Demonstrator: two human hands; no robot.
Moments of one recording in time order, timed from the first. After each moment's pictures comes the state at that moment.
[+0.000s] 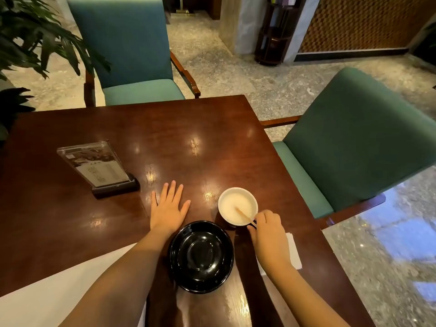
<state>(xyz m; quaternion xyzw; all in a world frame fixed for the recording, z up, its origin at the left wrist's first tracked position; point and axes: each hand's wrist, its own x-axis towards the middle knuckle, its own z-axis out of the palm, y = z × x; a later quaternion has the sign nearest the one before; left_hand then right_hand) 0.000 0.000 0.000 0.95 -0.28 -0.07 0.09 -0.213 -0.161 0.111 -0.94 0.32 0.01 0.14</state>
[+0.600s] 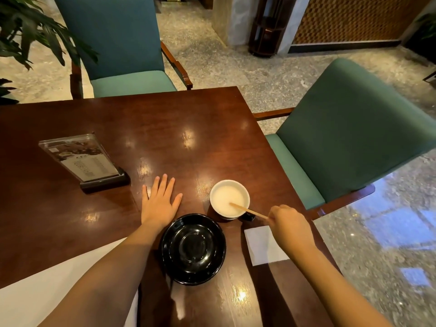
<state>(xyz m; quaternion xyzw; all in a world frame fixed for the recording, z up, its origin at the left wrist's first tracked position) 0.000 0.001 0.000 0.96 -0.28 -0.05 0.08 -0.234 -0.209 0.139 -0.94 0.33 0.07 0.09</state>
